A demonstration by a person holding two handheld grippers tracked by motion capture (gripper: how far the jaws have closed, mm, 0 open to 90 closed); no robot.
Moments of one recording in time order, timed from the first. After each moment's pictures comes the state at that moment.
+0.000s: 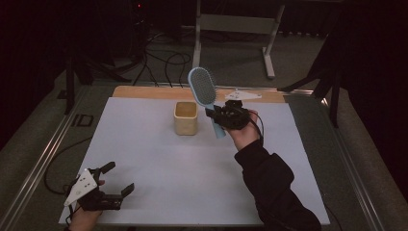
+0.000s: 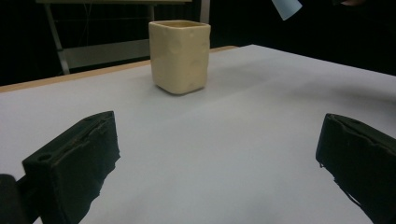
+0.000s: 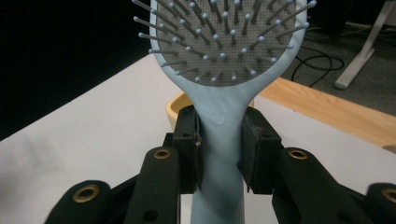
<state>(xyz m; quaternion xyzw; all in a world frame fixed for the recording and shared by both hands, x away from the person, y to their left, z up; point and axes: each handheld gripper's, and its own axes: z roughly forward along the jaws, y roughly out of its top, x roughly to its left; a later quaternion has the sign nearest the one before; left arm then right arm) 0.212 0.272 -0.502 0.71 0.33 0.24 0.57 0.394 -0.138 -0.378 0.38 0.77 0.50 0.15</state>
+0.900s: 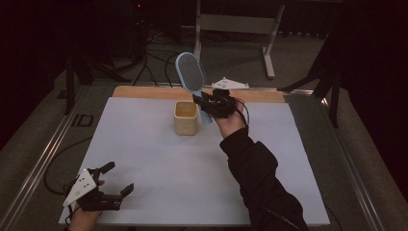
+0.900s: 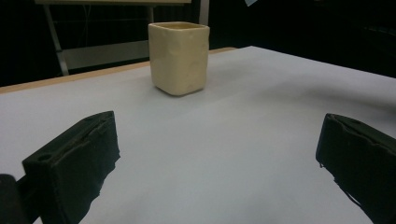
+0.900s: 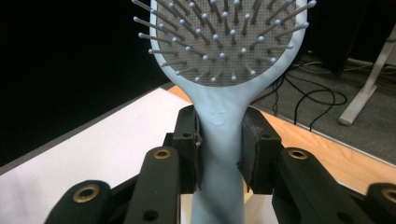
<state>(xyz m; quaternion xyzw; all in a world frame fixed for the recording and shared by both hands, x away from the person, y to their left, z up) 0.211 0.273 -0.501 0.71 0.33 0.24 0.58 0.421 -0.103 -0.367 0.35 0.75 0.54 0.18</state>
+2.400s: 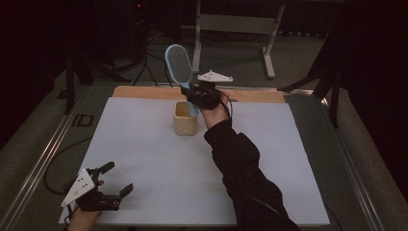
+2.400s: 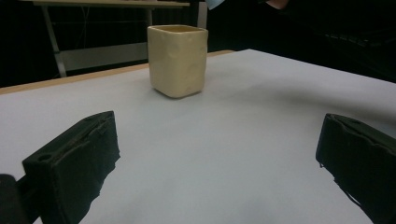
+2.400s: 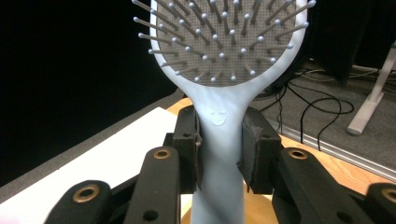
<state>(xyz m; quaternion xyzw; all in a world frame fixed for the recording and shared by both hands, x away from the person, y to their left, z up) 0.211 0.274 -0.501 0.71 0.32 0.23 0.58 0.454 -0.065 -0.375 0.36 0.73 0.56 0.18</state>
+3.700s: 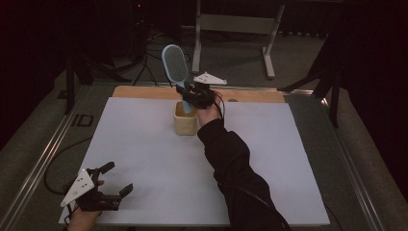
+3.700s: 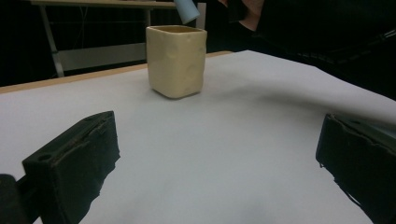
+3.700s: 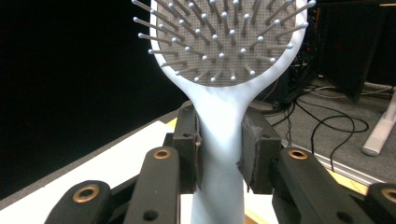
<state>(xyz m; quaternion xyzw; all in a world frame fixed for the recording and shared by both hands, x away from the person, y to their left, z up) 0.211 0.275 -0.501 0.71 0.32 0.23 0.59 0.482 -0.051 -0.405 0.34 0.71 0.59 0.18</state>
